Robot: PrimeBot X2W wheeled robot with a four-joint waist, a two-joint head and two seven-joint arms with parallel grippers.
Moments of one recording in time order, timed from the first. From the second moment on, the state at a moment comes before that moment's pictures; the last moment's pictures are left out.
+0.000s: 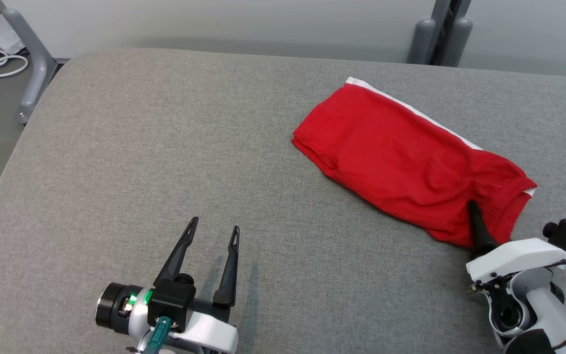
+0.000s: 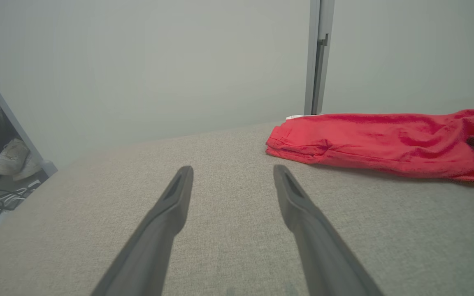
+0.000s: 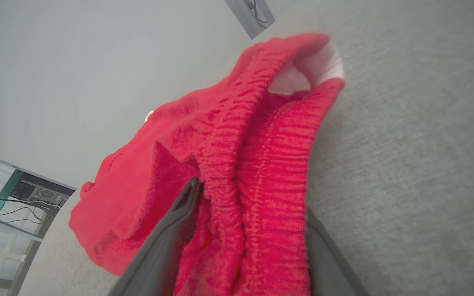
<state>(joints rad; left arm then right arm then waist) -0.07 0.05 -0.31 0.15 -0.05 0.12 -0.26 -0.42 -0.14 0.20 0.77 0.92 0.13 -0.19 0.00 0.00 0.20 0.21</state>
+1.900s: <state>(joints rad) -0.15 0.05 -0.40 0.18 -0.12 0.15 -0.26 -0.94 -0.57 0.86 0.85 0.96 0.13 0.00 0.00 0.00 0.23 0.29</state>
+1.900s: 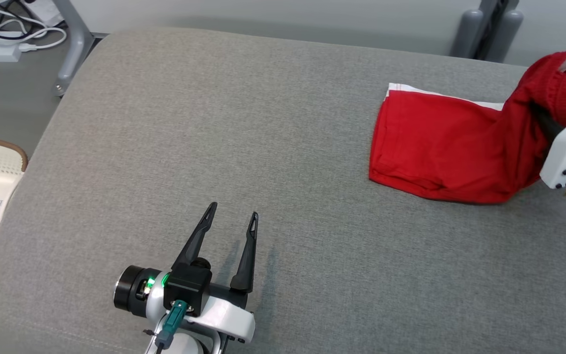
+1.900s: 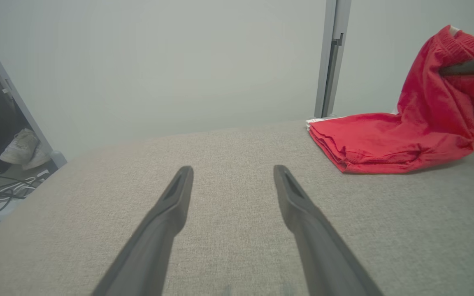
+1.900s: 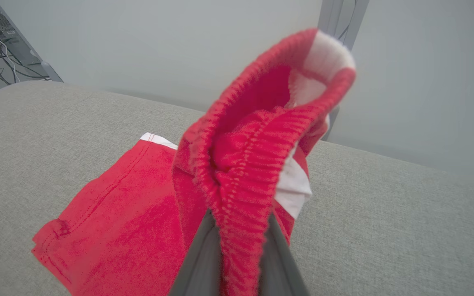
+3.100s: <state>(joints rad) -0.15 0.05 -0.47 0.17 -0.19 0.19 -0.26 -0.98 -0.36 0.93 1.03 1.16 0.13 0.06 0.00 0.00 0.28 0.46</state>
